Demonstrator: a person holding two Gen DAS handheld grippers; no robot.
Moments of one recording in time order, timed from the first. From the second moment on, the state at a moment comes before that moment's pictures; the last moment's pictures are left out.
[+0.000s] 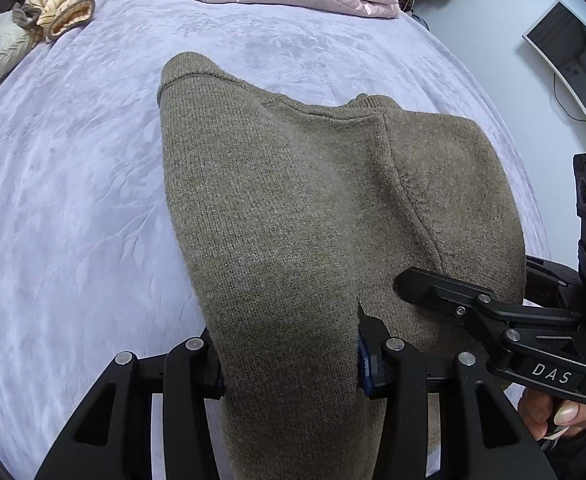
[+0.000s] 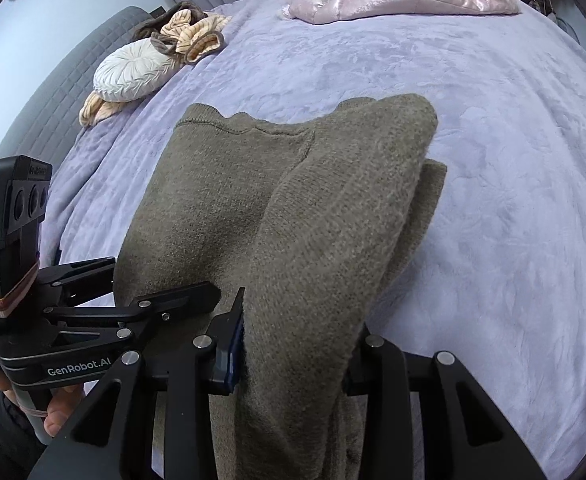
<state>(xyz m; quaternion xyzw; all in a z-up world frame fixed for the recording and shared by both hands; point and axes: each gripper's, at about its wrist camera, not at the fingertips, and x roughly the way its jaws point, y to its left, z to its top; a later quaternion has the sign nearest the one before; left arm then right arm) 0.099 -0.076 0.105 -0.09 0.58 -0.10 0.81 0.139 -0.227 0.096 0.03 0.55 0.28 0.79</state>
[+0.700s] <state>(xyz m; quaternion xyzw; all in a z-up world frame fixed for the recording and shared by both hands) -0.014 -0.063 0.111 -0.06 0.56 -0.06 0.82 0.033 -0.191 0.094 0.01 0.54 0.30 0.78</state>
